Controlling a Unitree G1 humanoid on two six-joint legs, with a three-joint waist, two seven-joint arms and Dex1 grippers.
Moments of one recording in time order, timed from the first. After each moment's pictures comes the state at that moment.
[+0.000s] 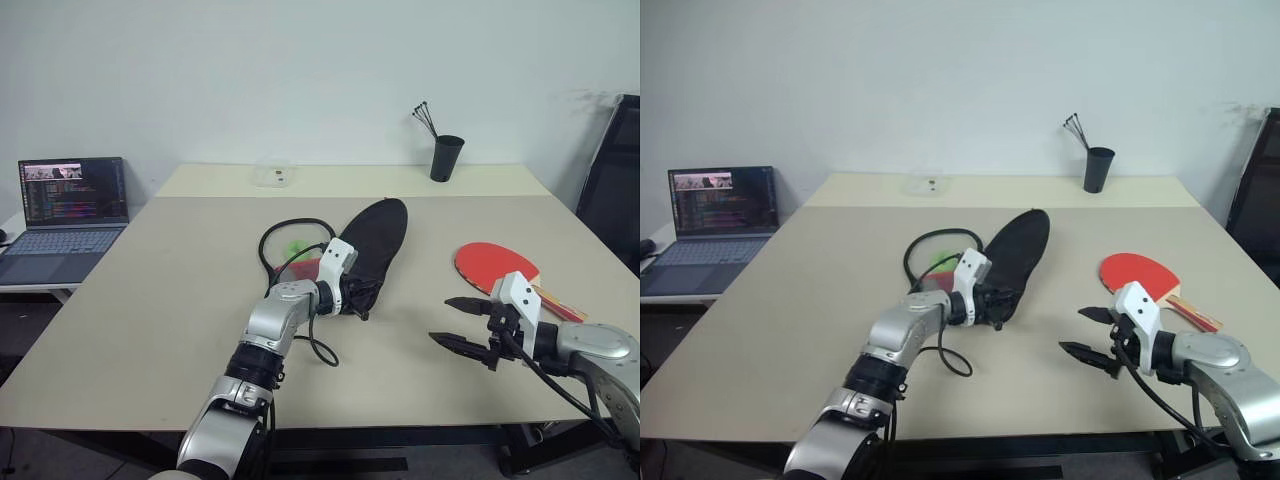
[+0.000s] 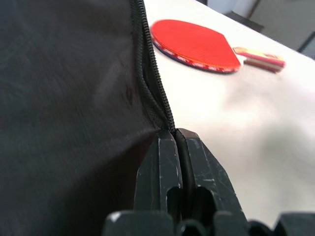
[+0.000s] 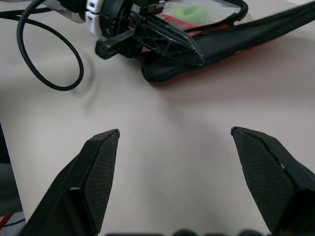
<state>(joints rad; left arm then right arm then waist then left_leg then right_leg) -0.76 0.16 -0.12 0.37 -0.22 0.56 -0.77 -0.17 -0.78 -0.11 -0.40 0.49 0.60 0.85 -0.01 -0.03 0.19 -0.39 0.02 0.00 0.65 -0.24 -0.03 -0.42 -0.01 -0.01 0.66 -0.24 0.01</state>
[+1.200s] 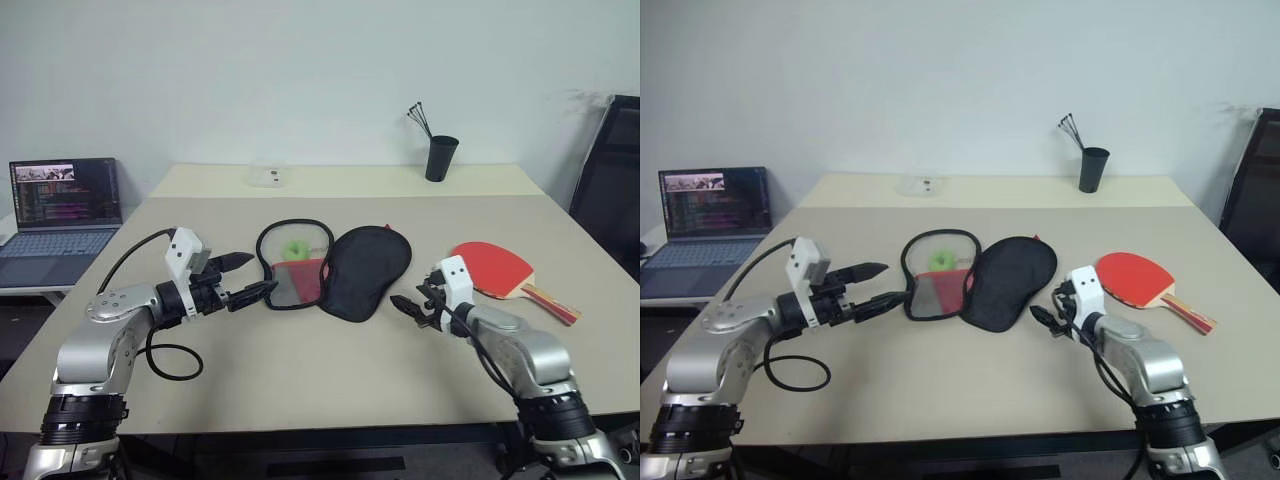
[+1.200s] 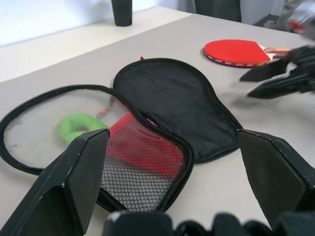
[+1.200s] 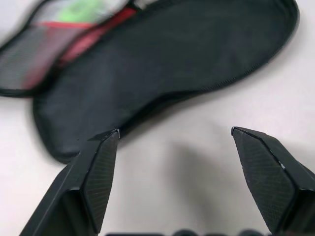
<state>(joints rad) -0.42 0.72 0.22 0.00 -0.46 0.47 -0.99 -0.52 -0.31 0.03 0.06 0.34 0.76 0.34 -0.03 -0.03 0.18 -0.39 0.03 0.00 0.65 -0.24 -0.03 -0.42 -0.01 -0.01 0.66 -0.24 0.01</state>
